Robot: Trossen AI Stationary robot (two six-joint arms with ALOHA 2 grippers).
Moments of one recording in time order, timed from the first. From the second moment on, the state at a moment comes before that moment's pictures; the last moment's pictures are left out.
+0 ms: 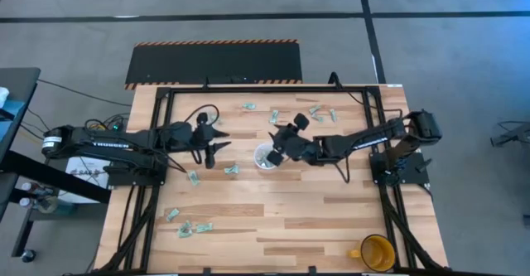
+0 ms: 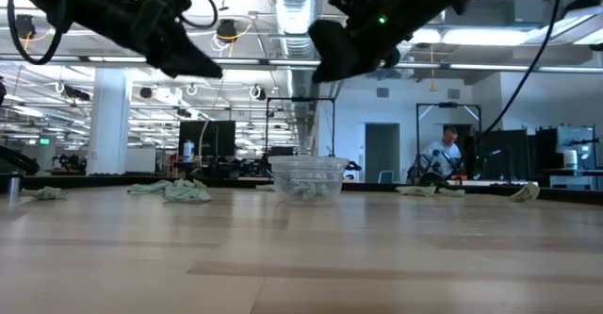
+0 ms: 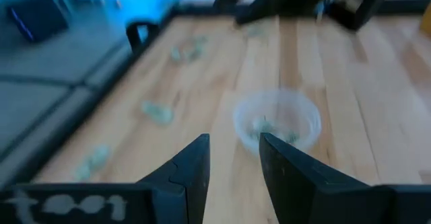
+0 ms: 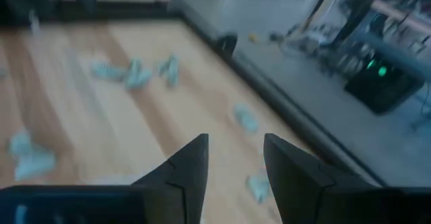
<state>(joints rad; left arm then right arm) 0.12 0.89 0.42 0.14 -0.15 0.06 0.09 1.65 1.00 0.14 0.76 0.04</state>
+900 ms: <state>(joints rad) 0.12 1.02 0.42 0.27 -0.14 0.04 -0.04 1.74 1.00 0.48 0.76 -0.28</state>
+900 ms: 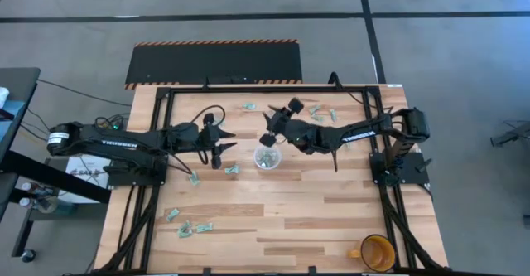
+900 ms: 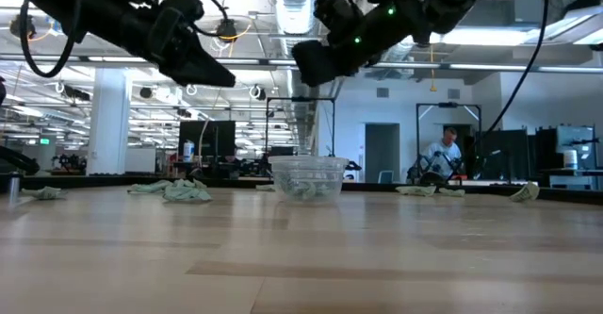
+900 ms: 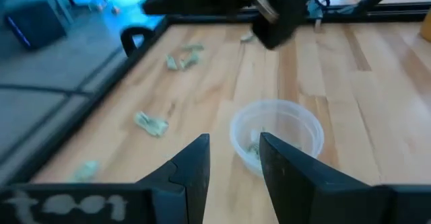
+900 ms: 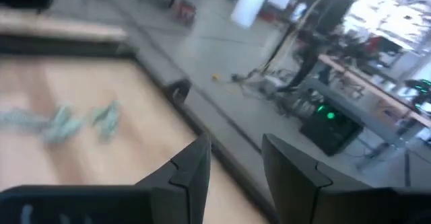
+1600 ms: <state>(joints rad) -0.01 1.16 0.42 0.08 -0.07 -0.13 0.19 1.70 1.00 -0.03 0.73 0.12</state>
